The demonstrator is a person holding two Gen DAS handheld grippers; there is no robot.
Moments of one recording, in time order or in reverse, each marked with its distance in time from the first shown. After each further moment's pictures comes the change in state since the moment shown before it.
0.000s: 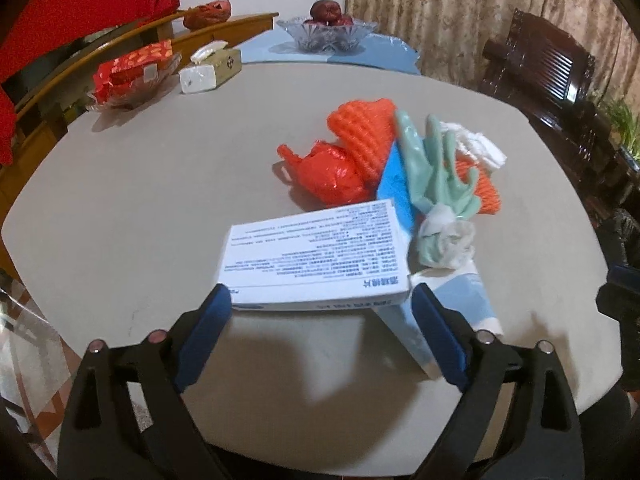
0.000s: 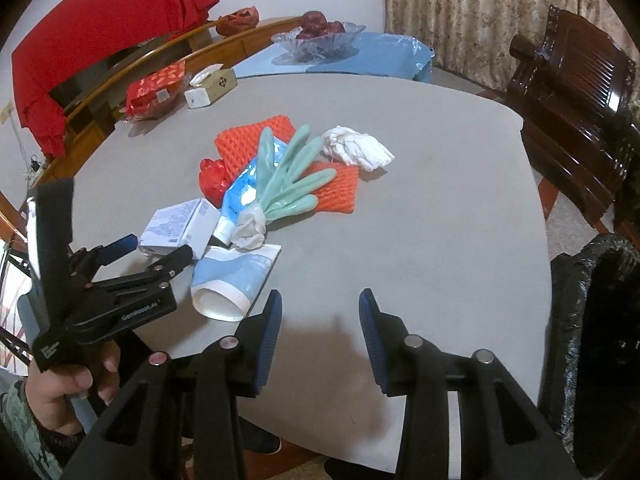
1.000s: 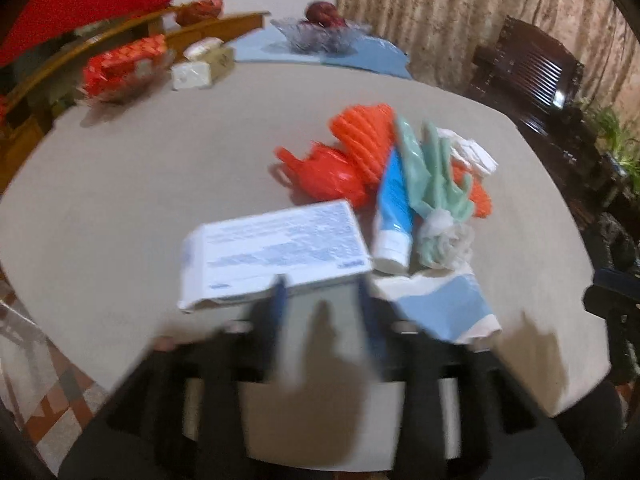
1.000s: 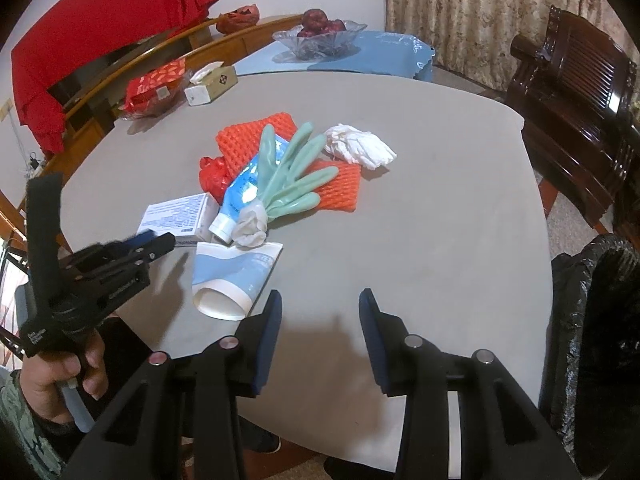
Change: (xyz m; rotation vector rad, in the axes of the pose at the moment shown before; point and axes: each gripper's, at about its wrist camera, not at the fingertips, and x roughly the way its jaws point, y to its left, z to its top) left arm -0.007 0.015 0.001 -0.010 -0.024 -0.054; right arm -0.001 0.004 0.000 -0.005 0.001 -0.005
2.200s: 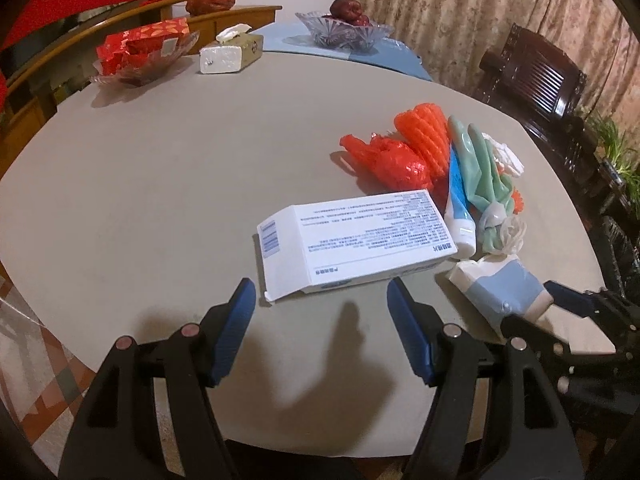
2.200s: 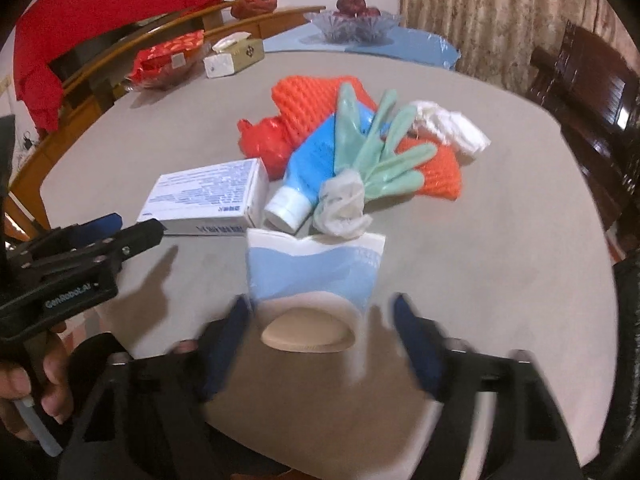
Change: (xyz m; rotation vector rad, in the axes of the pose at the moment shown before) left arm 0.005 0.063 -0.009 -0.027 0.026 -0.049; right arm 0.076 0.082 -0.011 -0.039 0.007 -0.007
